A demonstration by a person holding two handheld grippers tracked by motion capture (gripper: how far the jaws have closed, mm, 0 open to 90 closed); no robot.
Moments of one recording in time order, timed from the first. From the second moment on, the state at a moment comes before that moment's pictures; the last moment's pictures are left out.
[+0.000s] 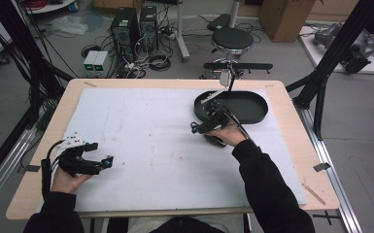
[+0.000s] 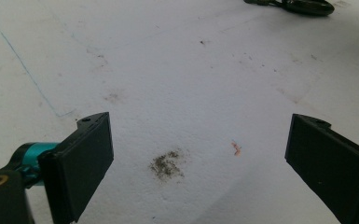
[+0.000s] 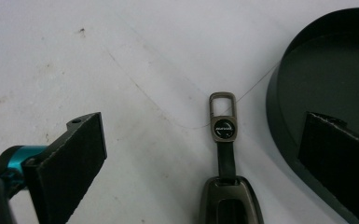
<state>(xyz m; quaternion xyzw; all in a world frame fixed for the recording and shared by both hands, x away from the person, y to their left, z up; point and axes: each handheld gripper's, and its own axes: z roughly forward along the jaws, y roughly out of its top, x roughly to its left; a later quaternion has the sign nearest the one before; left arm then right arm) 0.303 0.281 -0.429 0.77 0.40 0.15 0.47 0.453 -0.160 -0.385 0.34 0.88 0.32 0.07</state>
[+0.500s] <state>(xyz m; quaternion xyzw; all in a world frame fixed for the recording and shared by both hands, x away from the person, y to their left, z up) 0.303 0.281 -0.429 0.77 0.40 0.15 0.47 0.452 -0.150 -0.412 0.33 0.90 0.29 0.05</state>
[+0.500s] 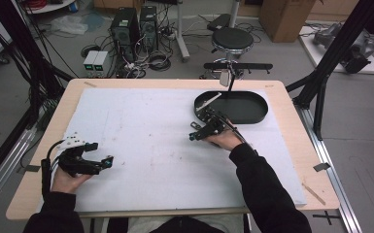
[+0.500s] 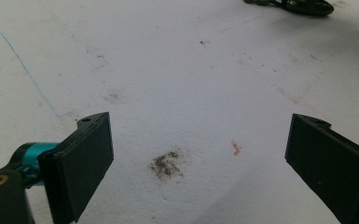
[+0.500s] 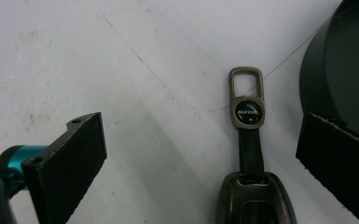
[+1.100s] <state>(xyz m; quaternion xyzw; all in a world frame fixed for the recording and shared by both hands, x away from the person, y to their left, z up) 0.303 0.281 -0.429 0.77 0.40 0.15 0.47 0.458 -0.145 -0.433 0.35 0.90 0.25 0.05</state>
